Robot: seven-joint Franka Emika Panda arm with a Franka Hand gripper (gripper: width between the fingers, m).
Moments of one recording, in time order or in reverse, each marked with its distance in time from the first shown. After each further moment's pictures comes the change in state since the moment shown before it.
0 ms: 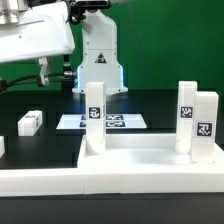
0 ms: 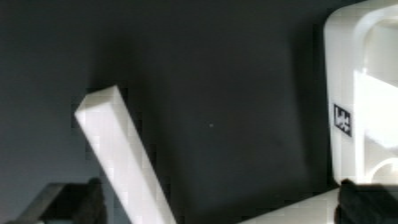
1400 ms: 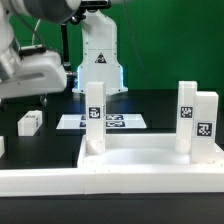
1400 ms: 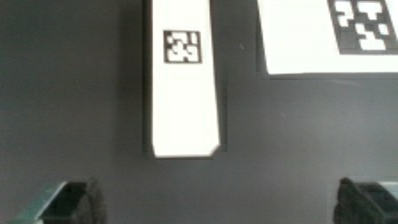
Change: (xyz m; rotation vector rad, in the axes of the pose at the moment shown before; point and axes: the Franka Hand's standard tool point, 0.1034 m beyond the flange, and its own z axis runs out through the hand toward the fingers) arm -0.067 0.051 0.050 -0.089 -0.801 -0.172
